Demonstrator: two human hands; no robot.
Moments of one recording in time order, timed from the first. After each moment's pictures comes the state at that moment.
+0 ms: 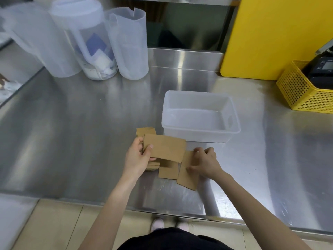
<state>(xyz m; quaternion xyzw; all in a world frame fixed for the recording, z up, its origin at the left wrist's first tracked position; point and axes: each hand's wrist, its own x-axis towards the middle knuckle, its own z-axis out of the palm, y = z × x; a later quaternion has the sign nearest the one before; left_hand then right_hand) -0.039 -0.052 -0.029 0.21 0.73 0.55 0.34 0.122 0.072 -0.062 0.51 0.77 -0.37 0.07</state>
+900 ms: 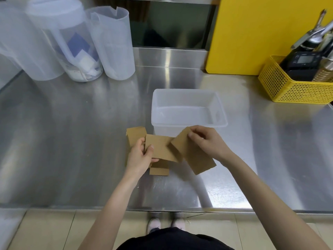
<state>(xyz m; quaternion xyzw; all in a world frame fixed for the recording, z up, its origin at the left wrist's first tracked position) -0.018 -0.044 -0.022 0.23 0.72 0.52 0.39 0.134 0.074 0.013 0.42 0.76 -0.48 -0.16</state>
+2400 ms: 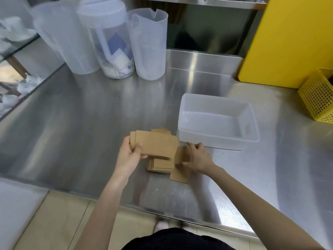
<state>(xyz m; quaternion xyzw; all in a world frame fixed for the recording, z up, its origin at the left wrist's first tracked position) -0.087 -0.082 -0.025 0.16 0.77 0.55 0.29 0.057 0.064 -0.063 0.42 0.84 -0.31 0.12</state>
